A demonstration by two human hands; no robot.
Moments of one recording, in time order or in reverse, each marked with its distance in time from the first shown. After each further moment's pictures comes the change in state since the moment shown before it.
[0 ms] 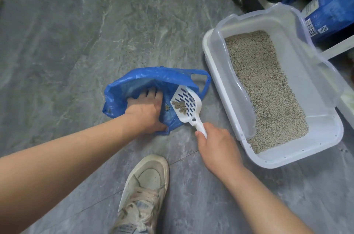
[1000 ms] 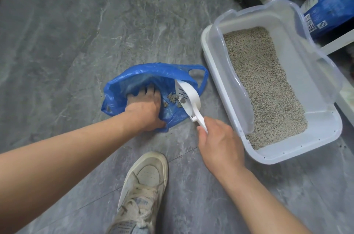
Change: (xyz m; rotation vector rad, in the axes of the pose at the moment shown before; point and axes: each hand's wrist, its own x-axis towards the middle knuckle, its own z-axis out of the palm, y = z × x) left_hand -0.002 0.006 -0.002 0.055 -0.010 -0.012; right_hand -0.012 -0.004 -0.003 -0.072 0.214 -0.068
